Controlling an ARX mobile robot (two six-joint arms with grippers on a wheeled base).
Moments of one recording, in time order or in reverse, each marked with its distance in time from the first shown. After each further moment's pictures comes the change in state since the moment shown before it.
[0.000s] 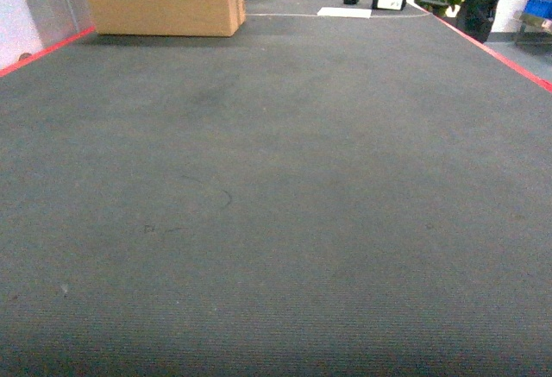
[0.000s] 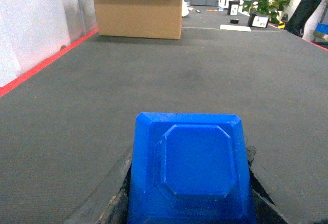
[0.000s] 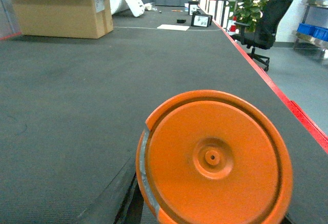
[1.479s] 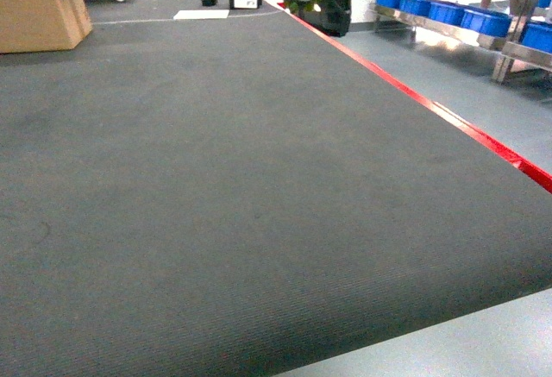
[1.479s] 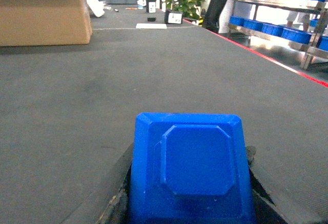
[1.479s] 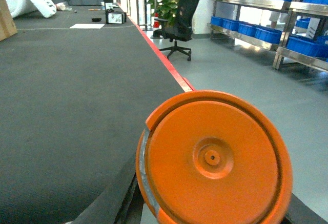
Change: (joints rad) left arm 0.002 0.000 0.000 0.000 0.000 0.000; right arm 0.000 0.000 0.000 0.000 0.000 0.000
